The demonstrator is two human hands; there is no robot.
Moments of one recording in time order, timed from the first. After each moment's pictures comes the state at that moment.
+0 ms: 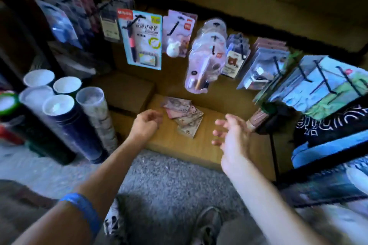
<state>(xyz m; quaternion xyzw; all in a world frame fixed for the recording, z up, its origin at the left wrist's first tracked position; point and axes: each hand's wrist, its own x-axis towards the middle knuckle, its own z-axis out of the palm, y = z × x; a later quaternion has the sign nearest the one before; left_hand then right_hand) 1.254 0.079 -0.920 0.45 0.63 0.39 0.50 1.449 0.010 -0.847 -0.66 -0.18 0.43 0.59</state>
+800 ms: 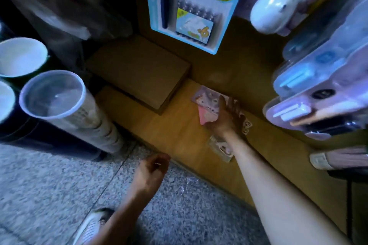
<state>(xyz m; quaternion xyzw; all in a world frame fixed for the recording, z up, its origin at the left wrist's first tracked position) 1.236 0.096 -1.118 0.34 0.71 0.35 0.52 1.433 0.282 -1.101 -0.71 -0.68 0.16 -0.04</state>
